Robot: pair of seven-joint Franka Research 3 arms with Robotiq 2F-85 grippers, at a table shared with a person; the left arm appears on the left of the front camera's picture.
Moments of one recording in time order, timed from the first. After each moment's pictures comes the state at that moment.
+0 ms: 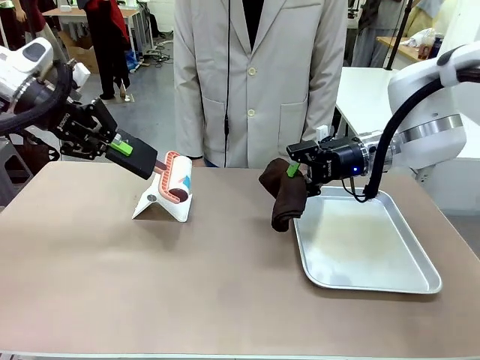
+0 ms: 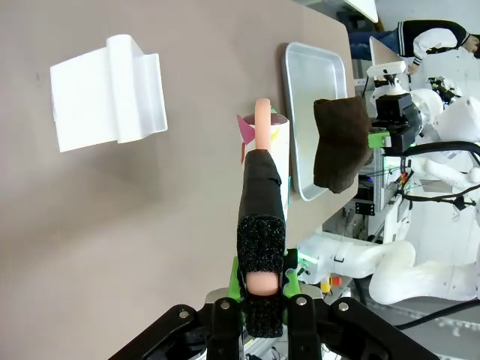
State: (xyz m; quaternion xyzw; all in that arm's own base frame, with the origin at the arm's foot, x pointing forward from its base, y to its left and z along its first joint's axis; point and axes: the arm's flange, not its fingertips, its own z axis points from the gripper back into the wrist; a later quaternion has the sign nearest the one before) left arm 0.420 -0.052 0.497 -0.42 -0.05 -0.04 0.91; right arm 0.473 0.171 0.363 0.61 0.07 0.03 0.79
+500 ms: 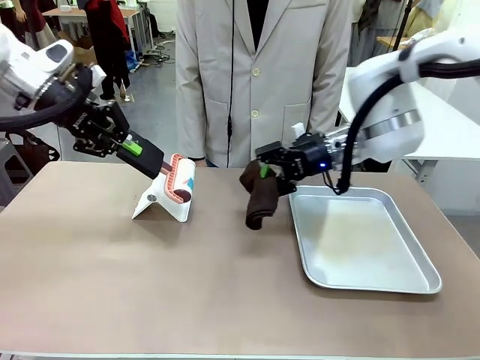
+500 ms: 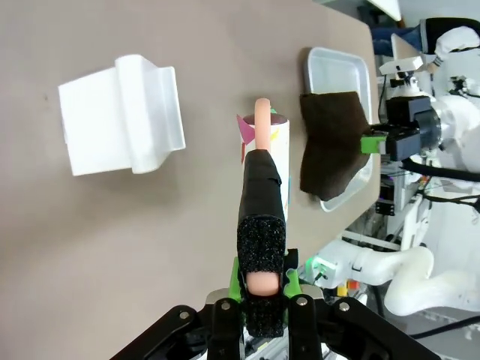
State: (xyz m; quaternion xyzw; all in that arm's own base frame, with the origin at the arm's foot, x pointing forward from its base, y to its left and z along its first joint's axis) left arm 0.460 -0.072 0.488 -0.38 -0.04 -0.04 0.92; right arm 0.493 0.242 0.359 0.53 0.04 0.00 0.85
